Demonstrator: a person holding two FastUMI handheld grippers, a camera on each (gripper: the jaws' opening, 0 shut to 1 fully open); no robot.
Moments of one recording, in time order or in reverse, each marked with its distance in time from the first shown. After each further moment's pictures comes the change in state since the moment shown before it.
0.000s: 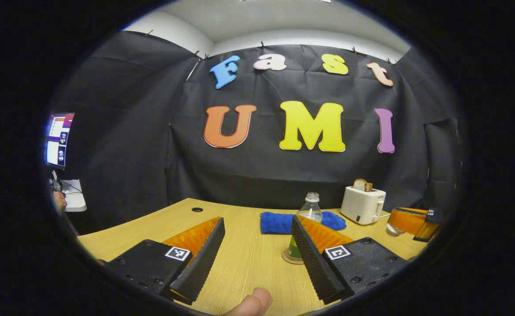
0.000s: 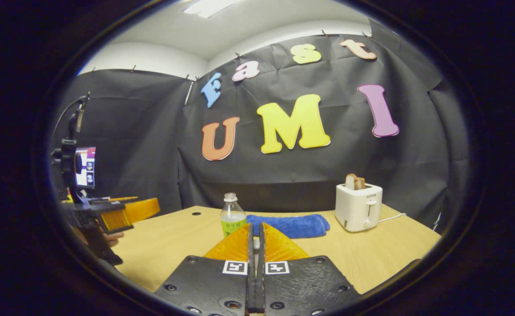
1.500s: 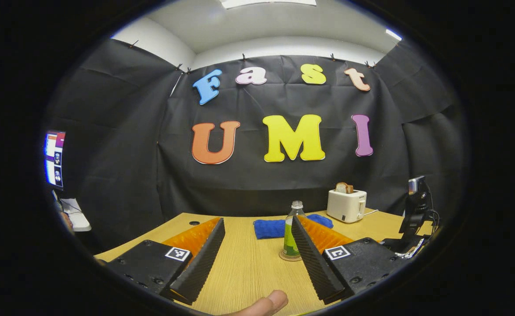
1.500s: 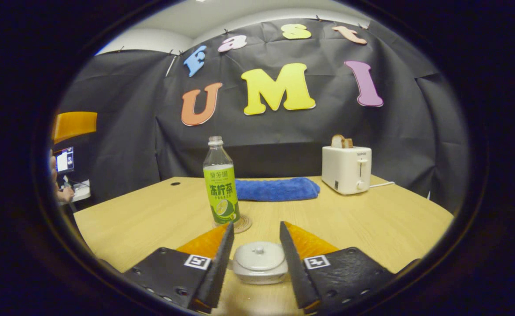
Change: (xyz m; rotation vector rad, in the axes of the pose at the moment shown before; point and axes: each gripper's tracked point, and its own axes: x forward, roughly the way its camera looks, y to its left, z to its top) left arm -0.039 0.000 0.032 0.062 -0.059 -0.121; right arm 0.007 0.006 -0.086 -0.013 0.153 -0.159
